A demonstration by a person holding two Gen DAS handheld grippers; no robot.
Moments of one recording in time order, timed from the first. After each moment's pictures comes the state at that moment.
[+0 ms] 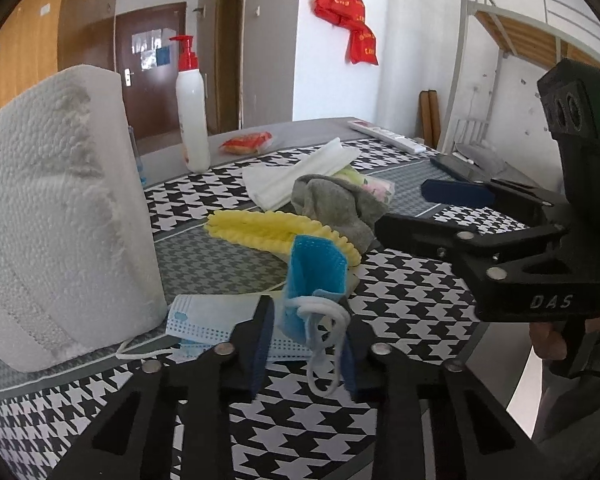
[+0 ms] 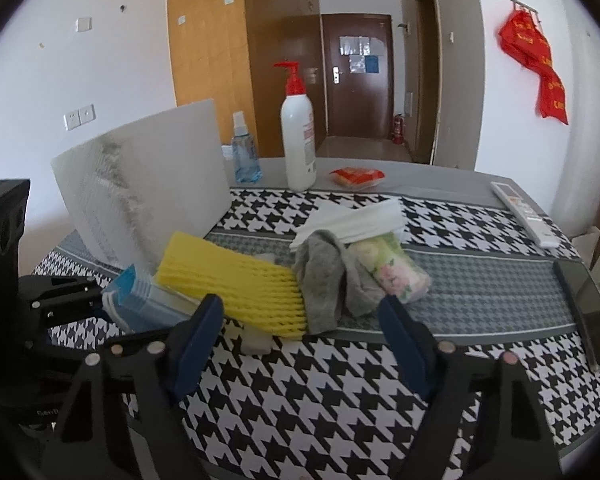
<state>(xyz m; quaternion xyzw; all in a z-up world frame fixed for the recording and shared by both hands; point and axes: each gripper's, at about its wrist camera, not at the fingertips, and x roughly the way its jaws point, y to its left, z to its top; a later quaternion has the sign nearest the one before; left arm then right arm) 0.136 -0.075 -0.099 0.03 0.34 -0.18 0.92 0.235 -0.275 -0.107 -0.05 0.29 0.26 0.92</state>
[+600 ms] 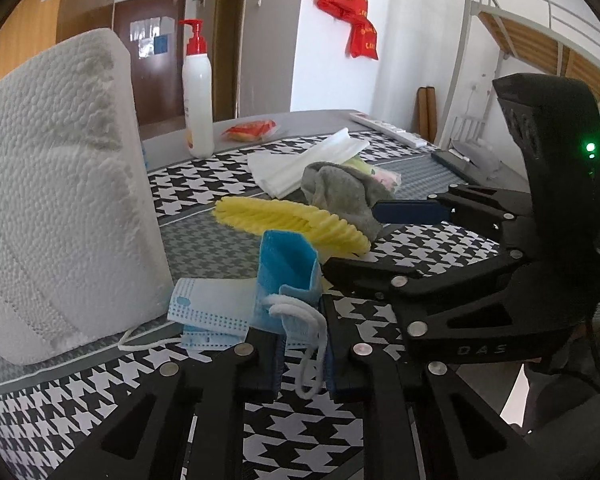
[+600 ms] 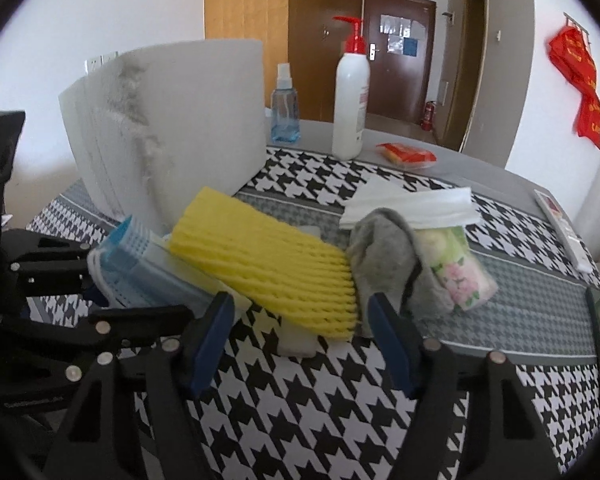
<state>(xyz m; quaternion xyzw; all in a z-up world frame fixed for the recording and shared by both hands) 0.138 -0.060 -0.101 0.02 0.36 -0.19 0.91 0.246 -0.230 -0.129 -0.13 0.33 0.29 0.89</state>
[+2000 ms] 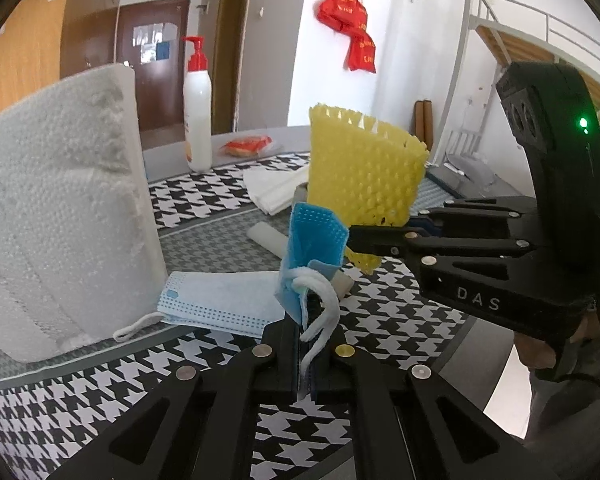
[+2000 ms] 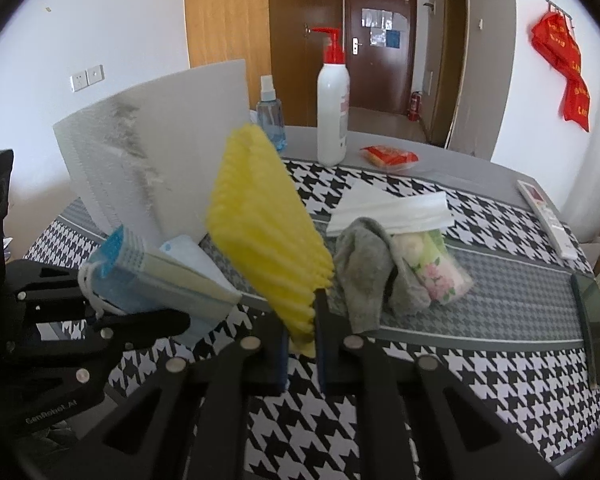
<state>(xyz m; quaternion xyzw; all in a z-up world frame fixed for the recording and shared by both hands) 0.131 -0.058 -0.087 0.01 0.34 -0.20 0.92 0.231 -0.238 -0.101 -0.10 0.34 0.26 0.90</state>
